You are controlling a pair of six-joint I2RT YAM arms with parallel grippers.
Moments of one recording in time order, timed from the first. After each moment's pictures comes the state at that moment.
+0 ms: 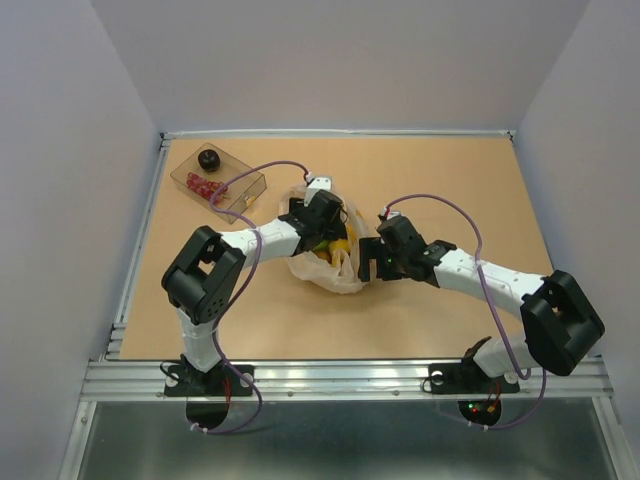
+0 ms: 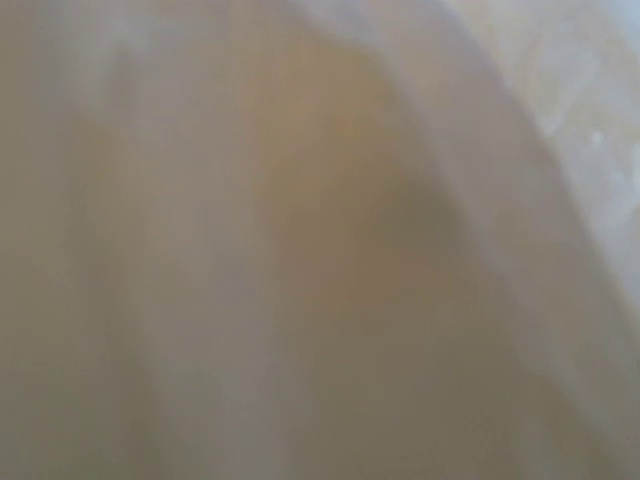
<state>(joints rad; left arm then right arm) -0.72 1.83 1.14 -0.11 -0.47 -0.44 0.68 1.40 0.80 -0.33 0.10 0.54</state>
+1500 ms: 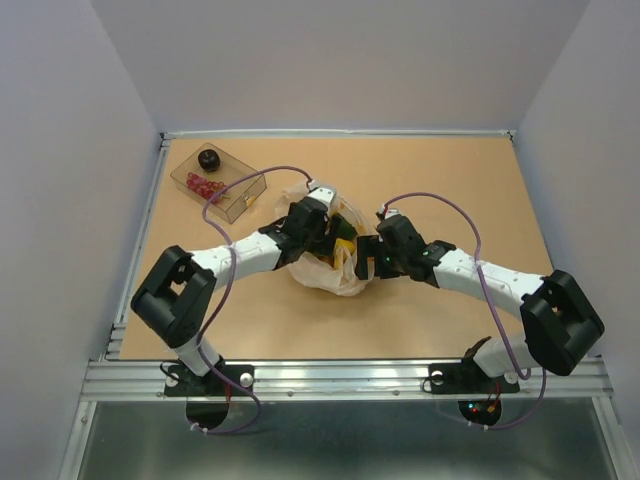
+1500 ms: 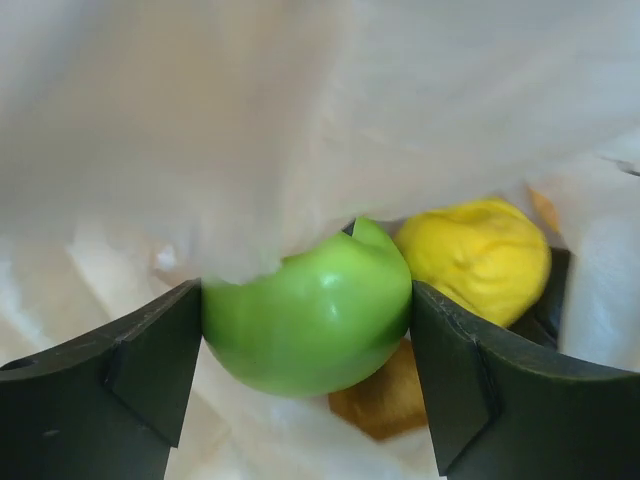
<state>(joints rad) -0.72 1.64 0.97 -0.07 -0.25 -0.24 0.69 1.40 0.80 -0.28 0.09 0.53</state>
